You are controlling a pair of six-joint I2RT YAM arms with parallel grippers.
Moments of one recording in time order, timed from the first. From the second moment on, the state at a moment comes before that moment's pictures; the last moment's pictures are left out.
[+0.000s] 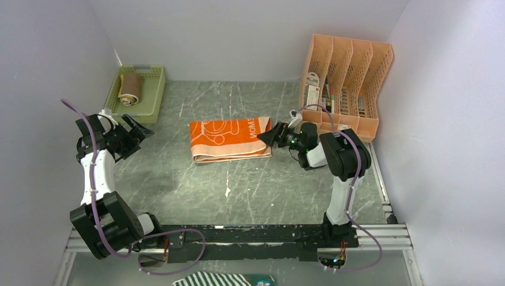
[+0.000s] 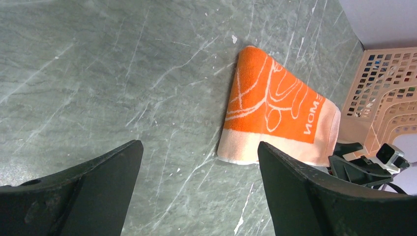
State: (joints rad) left arm 0.49 1.21 0.87 -0.46 0.54 -0.39; right arm 0.24 1.99 0.67 1.10 -0.63 0.64
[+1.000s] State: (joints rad) left arm 0.47 1.21 0.84 -0.45 0.54 -0.39; right arm 0.30 1.75 0.60 0.81 -0.70 0.50
